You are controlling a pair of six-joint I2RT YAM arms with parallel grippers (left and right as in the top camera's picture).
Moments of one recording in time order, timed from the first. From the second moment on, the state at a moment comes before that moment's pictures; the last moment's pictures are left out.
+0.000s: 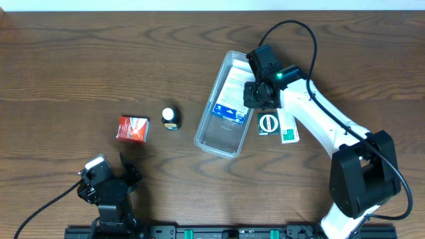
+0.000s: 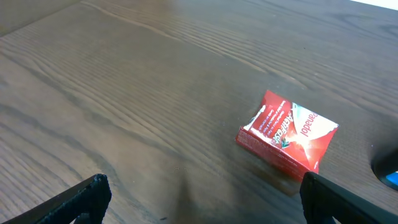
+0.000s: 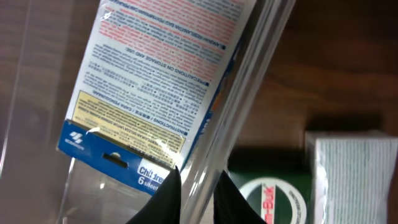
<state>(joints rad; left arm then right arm) -0.08 0.01 0.18 -0.70 -0.52 -0.32 0.44 1.86 1.40 -0.77 0.00 0.45</state>
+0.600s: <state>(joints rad) -0.08 0.01 0.18 -0.70 -0.52 -0.32 0.44 1.86 1.40 -0.75 -0.01 0.34</state>
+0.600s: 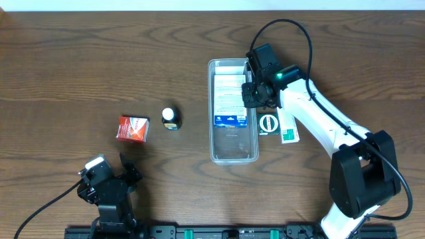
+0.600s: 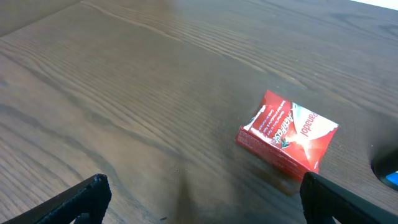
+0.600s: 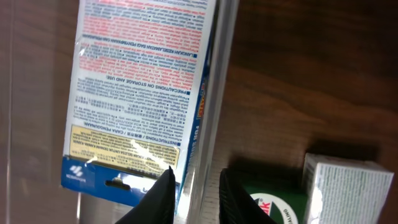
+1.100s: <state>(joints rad) -0.08 0.01 0.18 -0.70 -0.52 -0.32 0.35 1.81 1.40 -0.76 -0.07 0.46</state>
